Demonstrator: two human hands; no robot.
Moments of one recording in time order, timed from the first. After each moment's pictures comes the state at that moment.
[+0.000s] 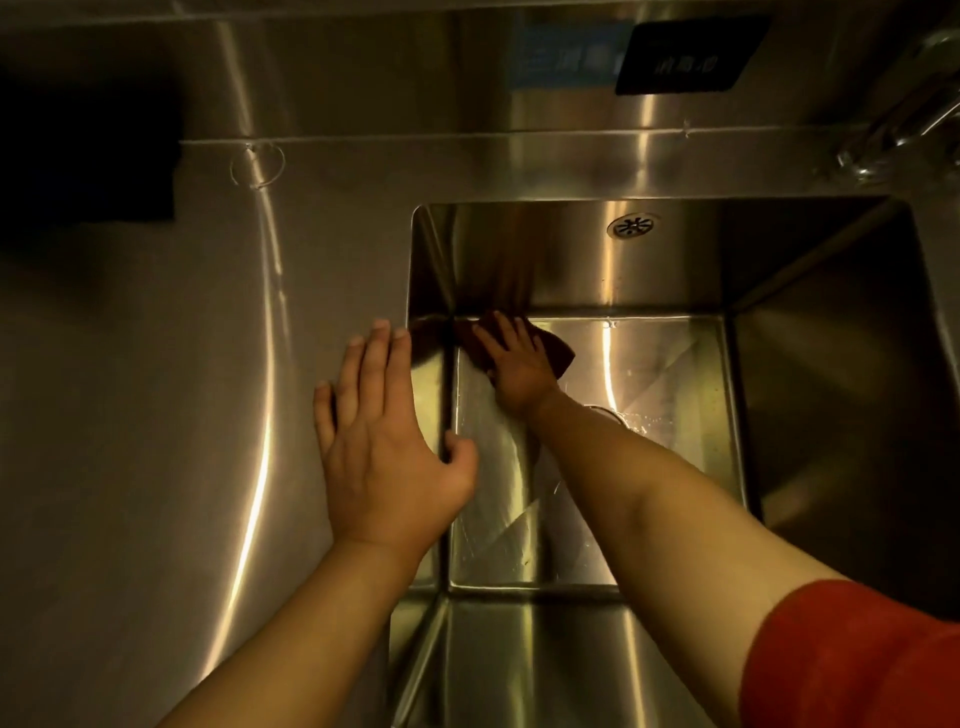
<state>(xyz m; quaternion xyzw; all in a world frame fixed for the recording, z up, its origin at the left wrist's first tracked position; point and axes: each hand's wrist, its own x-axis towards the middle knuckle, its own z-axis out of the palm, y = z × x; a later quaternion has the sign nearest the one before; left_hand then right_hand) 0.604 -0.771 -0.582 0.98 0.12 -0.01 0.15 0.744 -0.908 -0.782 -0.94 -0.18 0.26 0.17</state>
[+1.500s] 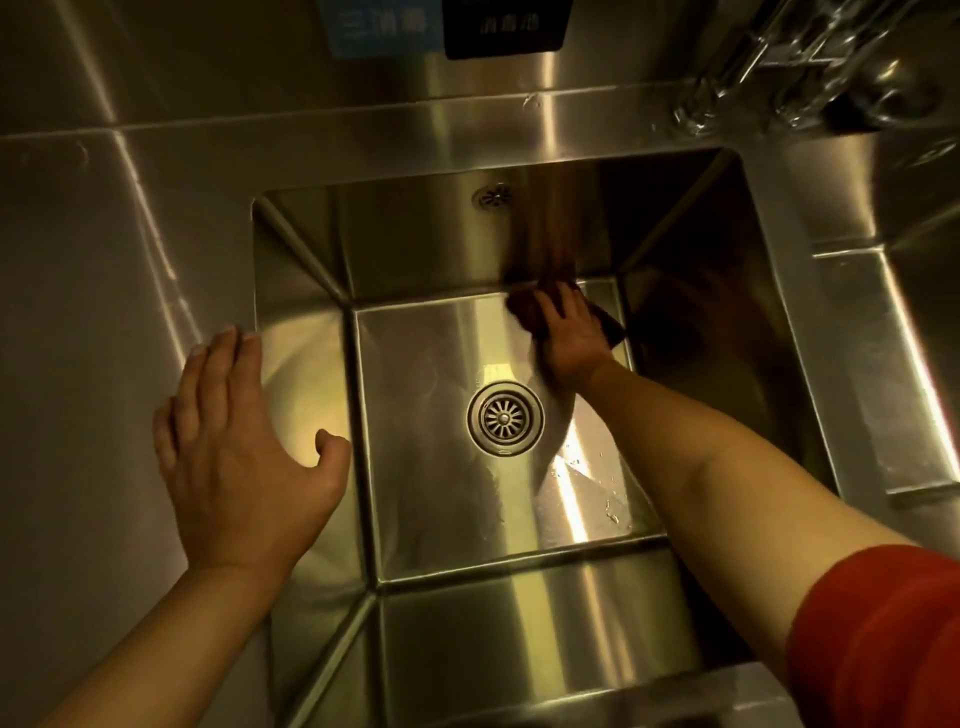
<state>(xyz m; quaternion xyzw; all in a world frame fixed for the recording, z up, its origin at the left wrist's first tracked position) 0.606 -0.775 -0.582 0.98 0.11 0.01 0.14 0.750 -1.101 -0.784 -0.97 -0.01 0.22 0.12</state>
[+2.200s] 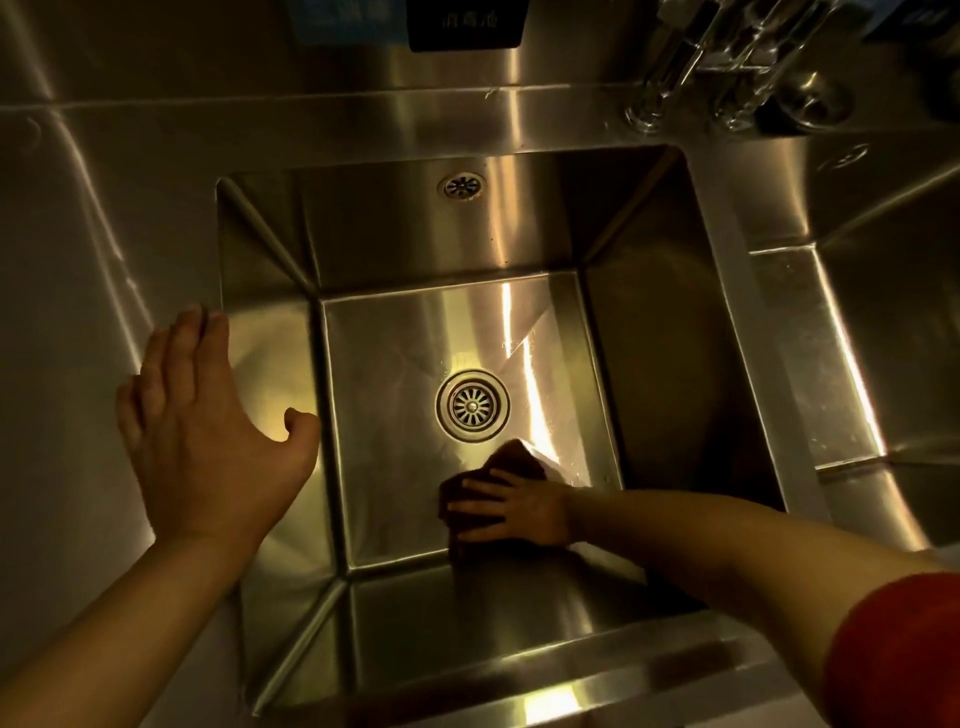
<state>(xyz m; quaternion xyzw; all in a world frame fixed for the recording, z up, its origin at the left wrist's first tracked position) 0.603 -0.778 -0.583 0.98 0.11 0.04 0.16 0.557 -1.101 -0.789 -0.74 -0.57 0.37 -0.01</state>
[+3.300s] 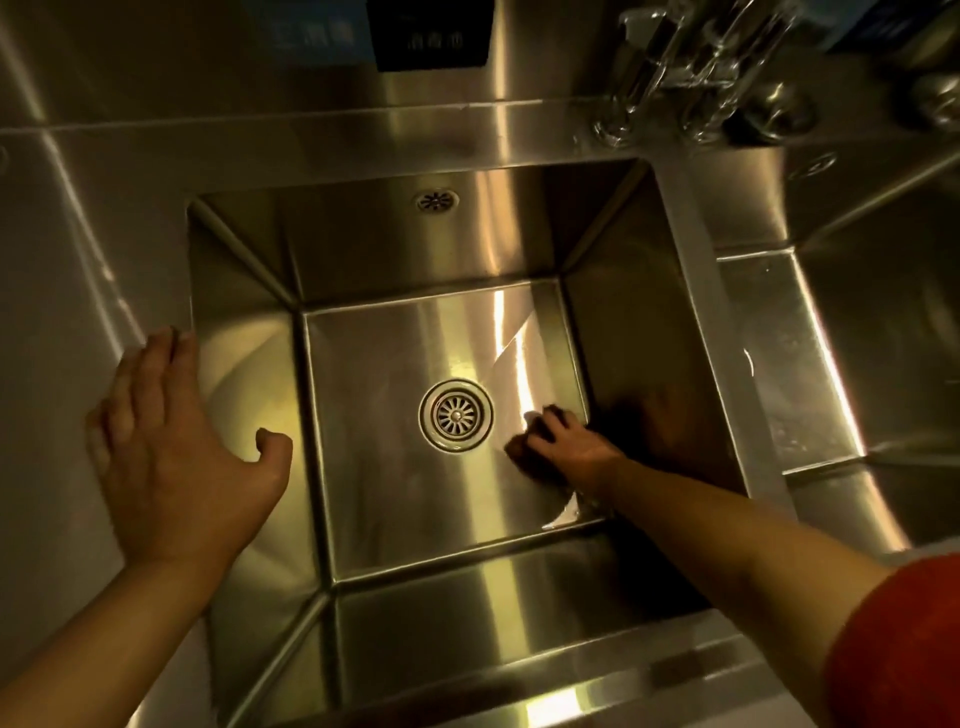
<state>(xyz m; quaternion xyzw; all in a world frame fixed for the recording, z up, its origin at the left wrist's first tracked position) 0.607 -0.771 -0.596 0.98 0.11 0.05 0.16 0.609 -1.168 -0.757 -0.88 -0.21 0.43 -0.04</state>
